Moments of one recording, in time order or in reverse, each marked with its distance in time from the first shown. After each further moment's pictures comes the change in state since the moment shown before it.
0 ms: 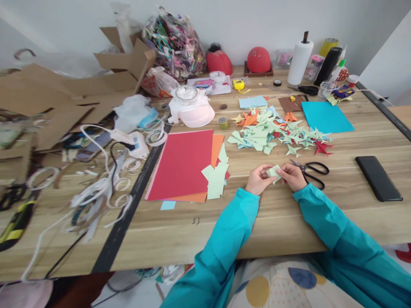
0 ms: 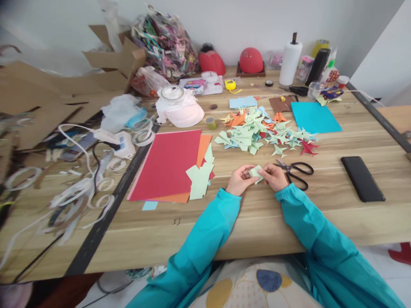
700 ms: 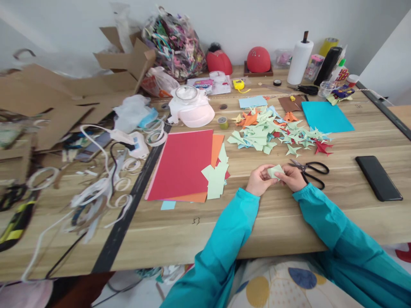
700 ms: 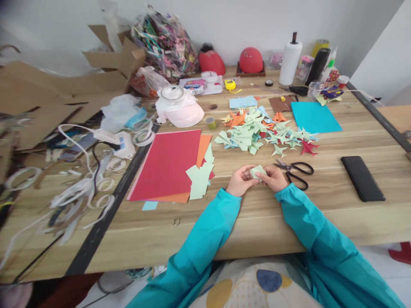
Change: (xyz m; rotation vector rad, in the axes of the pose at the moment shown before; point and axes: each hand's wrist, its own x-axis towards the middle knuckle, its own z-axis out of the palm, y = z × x) left_hand -0.003 0.002 0.001 0.037 -0.042 -0.006; right_hand -0.001 -0.002 -0.001 -0.077 -0.064 -0.002
